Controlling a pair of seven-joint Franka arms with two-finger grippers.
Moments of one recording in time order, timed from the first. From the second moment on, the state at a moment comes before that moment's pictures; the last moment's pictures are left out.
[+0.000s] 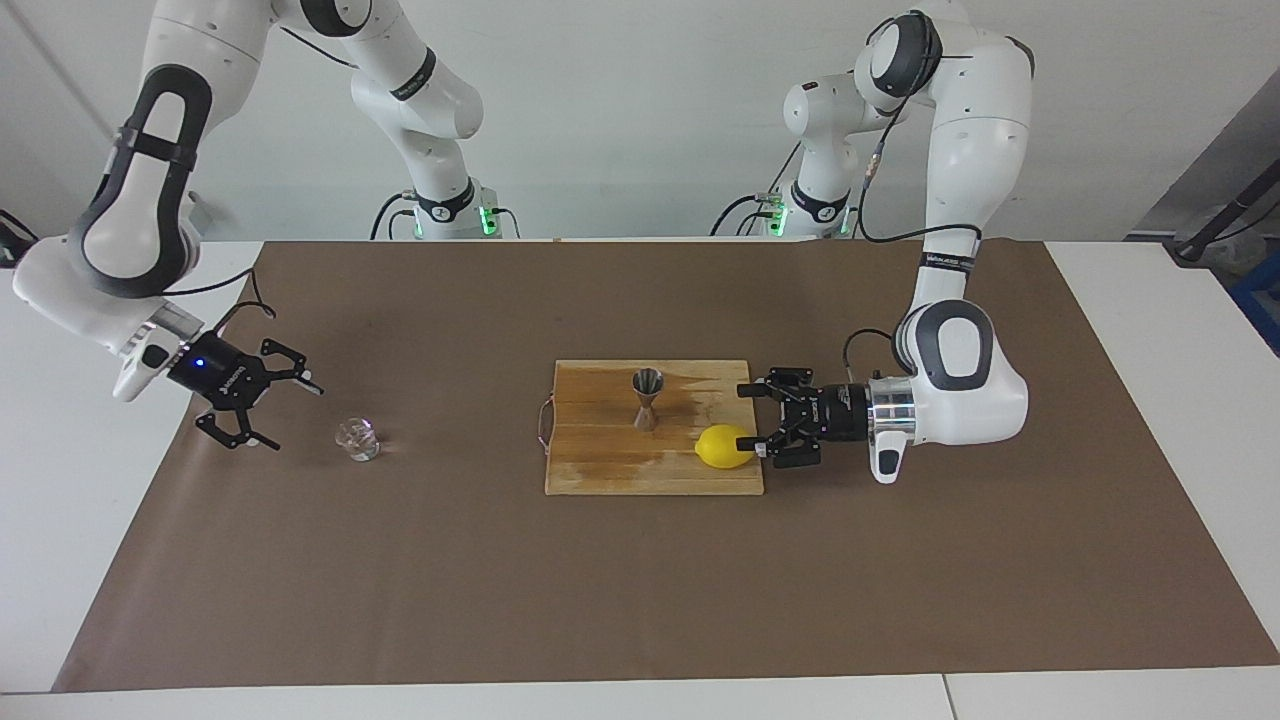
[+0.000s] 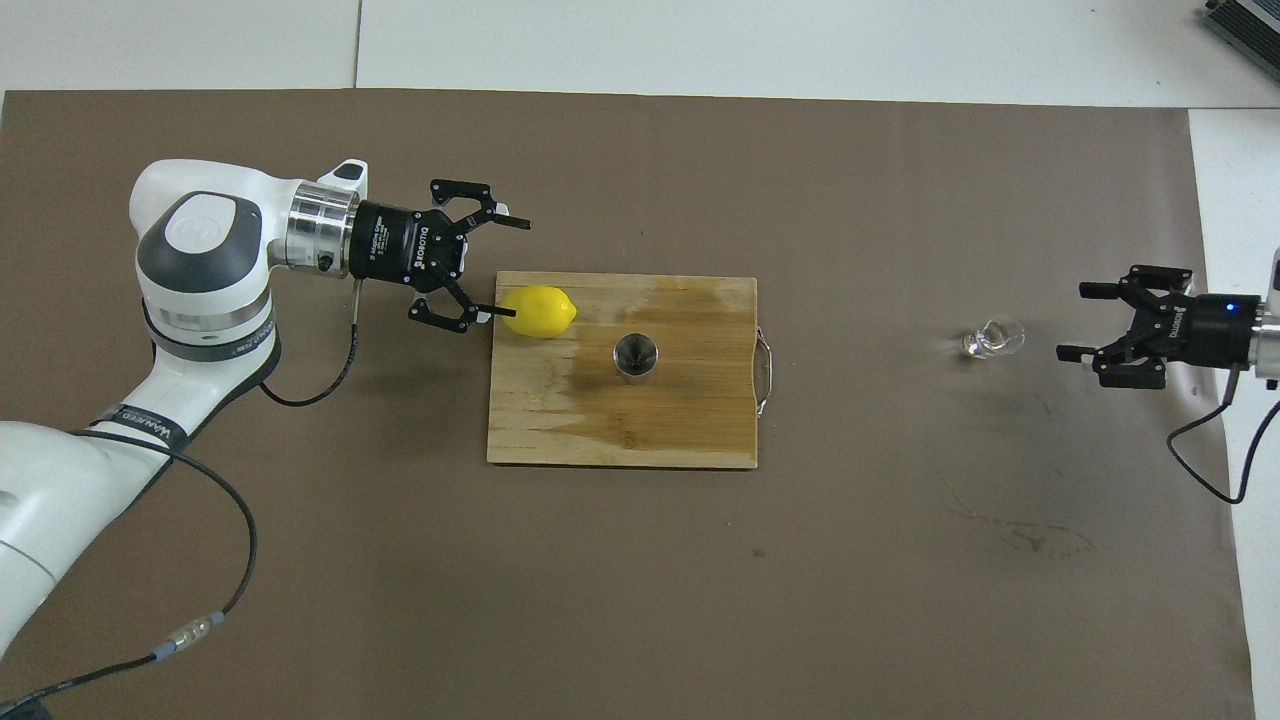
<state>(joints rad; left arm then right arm) 0.14 0.60 -0.35 -1.55 -1.11 1.77 -0.84 -0.41 0.34 -0.02 -1.91 0.91 1.92 -1.86</state>
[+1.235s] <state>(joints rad) 0.02 0.41 -0.36 -1.39 -0.20 1.75 -0.46 -0.42 0.46 0.02 -1.87 0.95 1.86 -2.13</state>
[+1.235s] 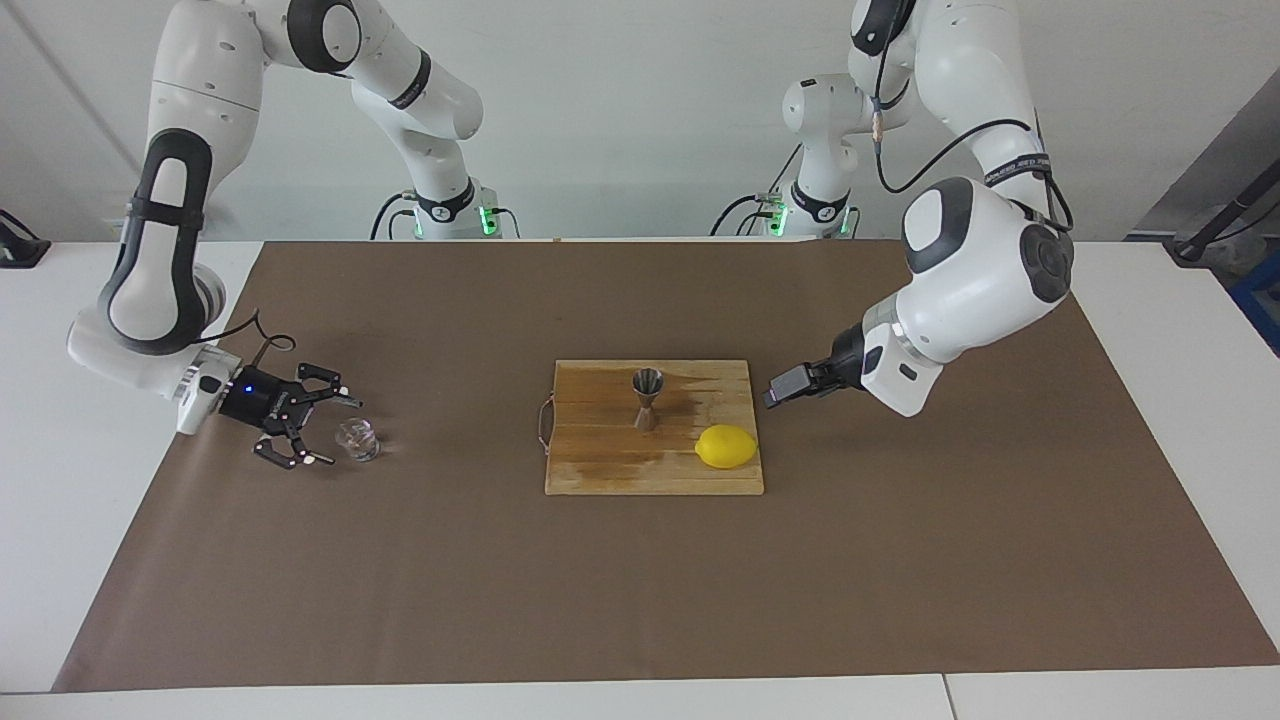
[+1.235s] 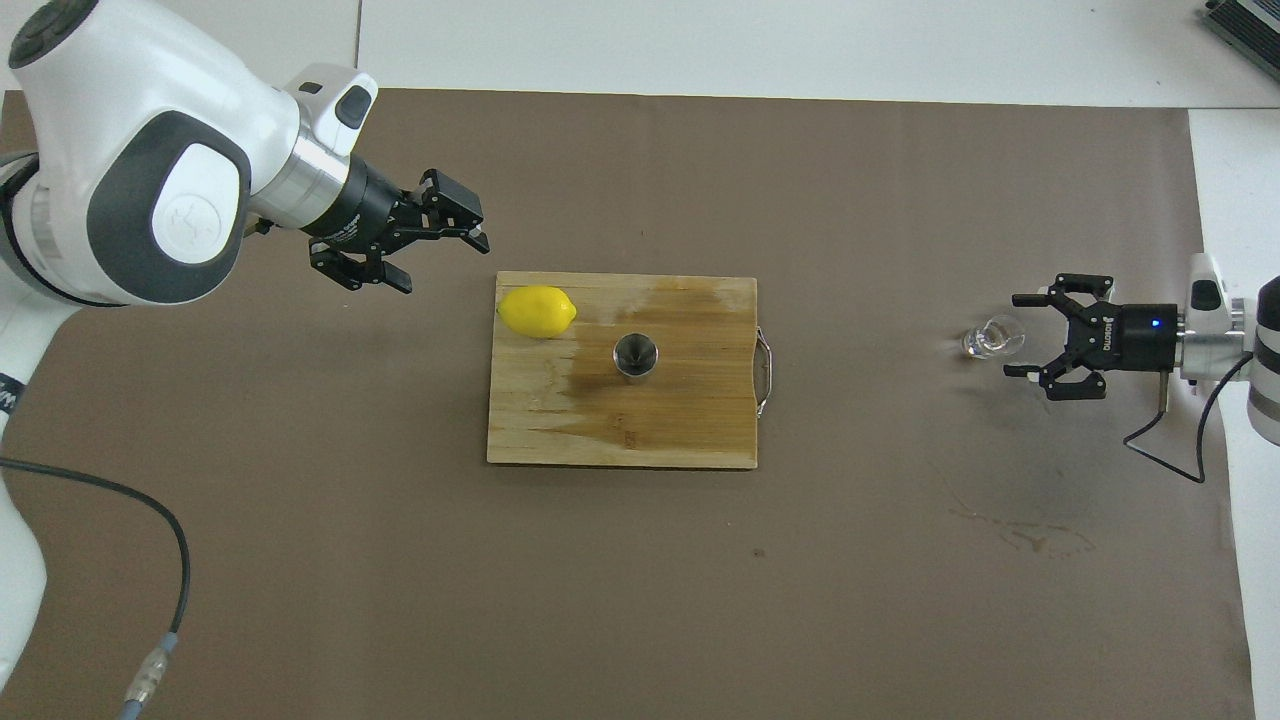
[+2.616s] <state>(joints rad) 0.07 0.09 -0.31 -1.48 0.01 1.56 -0.08 -0.41 0.52 0.04 -1.82 0.95 1.86 -2.14</state>
